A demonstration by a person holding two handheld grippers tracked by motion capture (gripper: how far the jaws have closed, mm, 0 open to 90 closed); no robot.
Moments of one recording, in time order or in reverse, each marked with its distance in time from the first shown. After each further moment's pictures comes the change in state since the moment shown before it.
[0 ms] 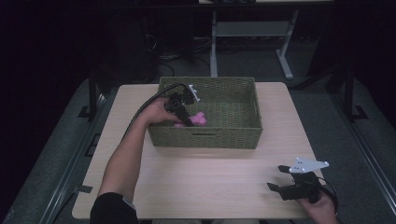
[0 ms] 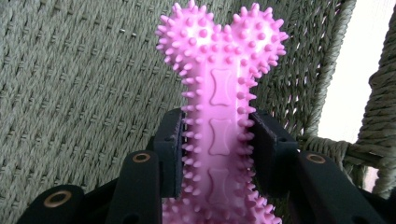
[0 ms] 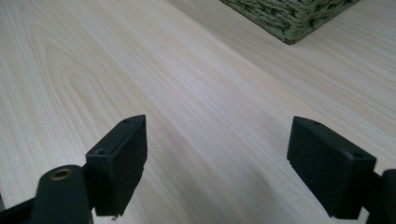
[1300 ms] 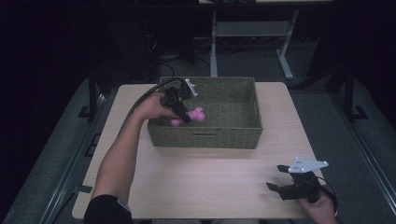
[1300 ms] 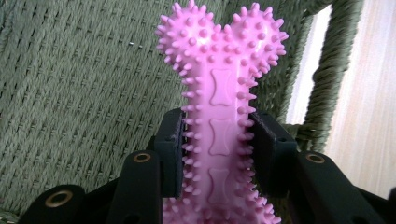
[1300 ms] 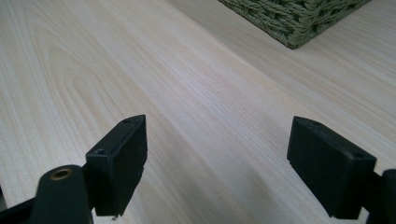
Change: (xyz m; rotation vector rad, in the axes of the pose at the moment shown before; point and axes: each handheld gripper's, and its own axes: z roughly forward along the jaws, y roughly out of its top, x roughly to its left) left arm -0.010 0.000 -0.030 -0.029 0.032 0.026; right arm 0.002 0.002 0.001 -0.005 0.003 -0.007
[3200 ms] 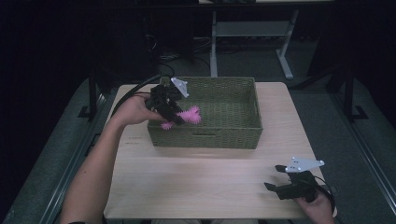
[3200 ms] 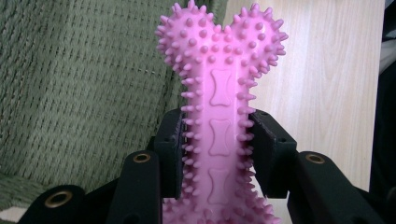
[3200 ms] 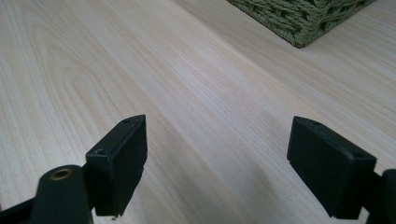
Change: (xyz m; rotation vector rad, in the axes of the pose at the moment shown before) left arm -0.071 -0.008 -0.073 -0.076 0.069 0.102; right arm 0.001 0.002 0.006 0.016 0.001 -0.007
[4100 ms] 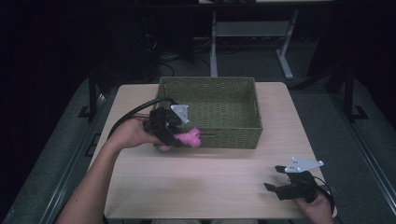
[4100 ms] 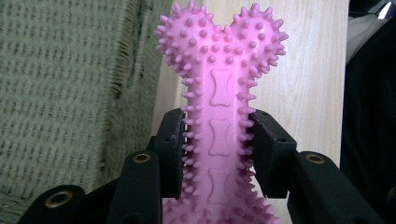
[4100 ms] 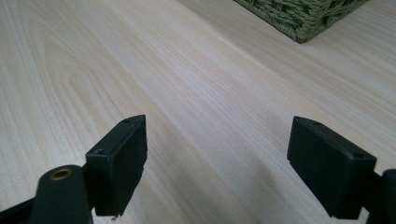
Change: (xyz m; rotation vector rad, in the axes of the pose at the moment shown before) left arm -0.059 -0.016 0.011 0.023 -0.017 0.061; right arm 0.000 -0.001 0.002 0.009 0.002 0.005
